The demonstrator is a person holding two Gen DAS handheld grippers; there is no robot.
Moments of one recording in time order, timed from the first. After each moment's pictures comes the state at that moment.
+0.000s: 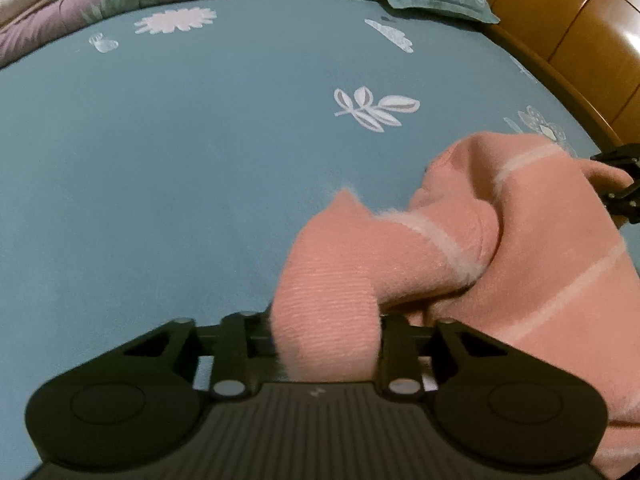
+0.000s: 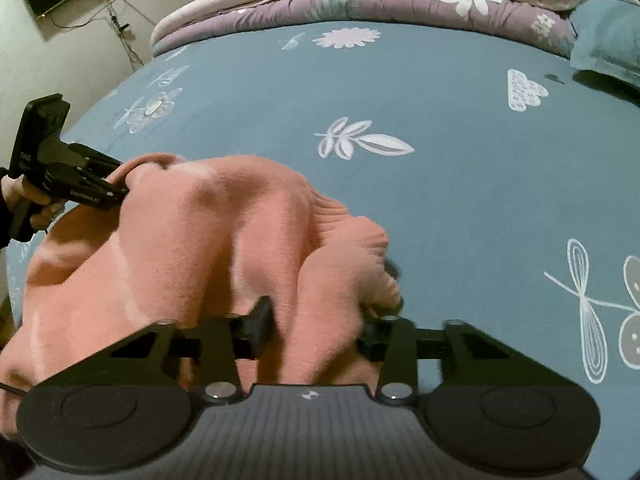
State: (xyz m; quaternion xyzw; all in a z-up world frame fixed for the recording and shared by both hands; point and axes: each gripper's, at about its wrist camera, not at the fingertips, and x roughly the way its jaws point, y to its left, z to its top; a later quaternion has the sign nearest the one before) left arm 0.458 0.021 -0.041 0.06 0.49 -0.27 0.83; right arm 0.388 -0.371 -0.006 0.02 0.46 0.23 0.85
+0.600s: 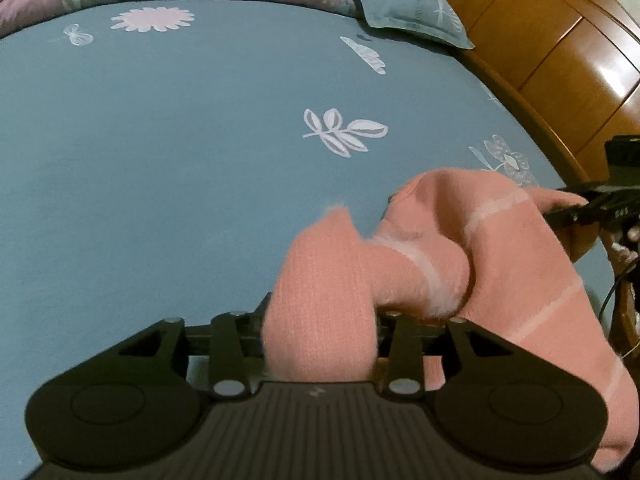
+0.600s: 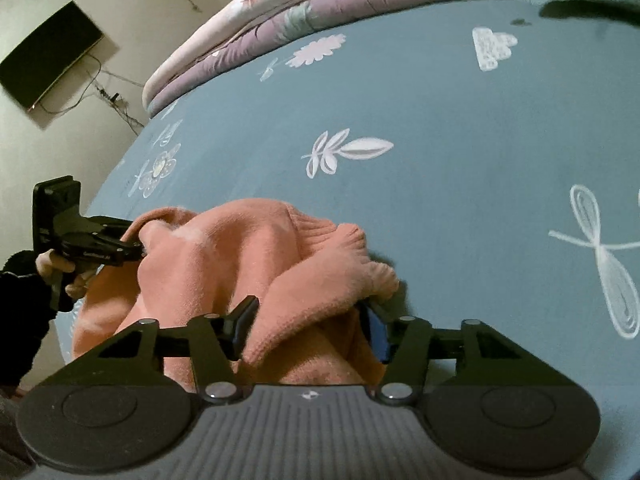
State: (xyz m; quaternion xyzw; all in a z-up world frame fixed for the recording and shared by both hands) left arm 0.488 0.017 -0.050 -0.01 0.50 -0.33 0.80; right arm 0.405 -0.416 -0.024 0.18 0.47 0.23 0.83
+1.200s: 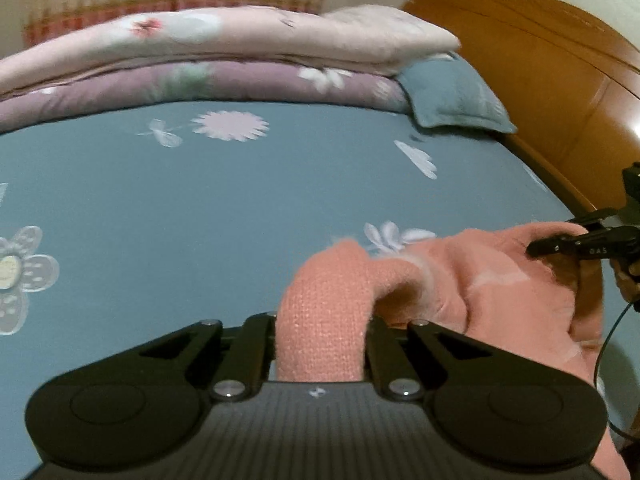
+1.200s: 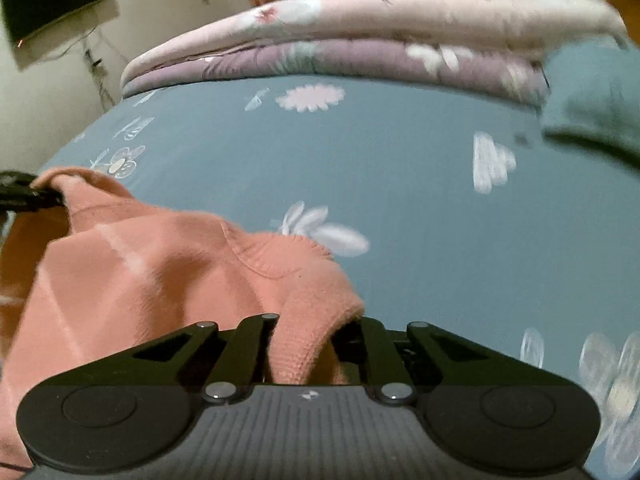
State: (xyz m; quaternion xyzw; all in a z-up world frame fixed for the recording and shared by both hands) left arm 0.468 0.062 0.033 -0.01 0.38 -0.21 0.90; right arm 0.451 -0.373 0.035 -0.01 0.40 0.18 0.90
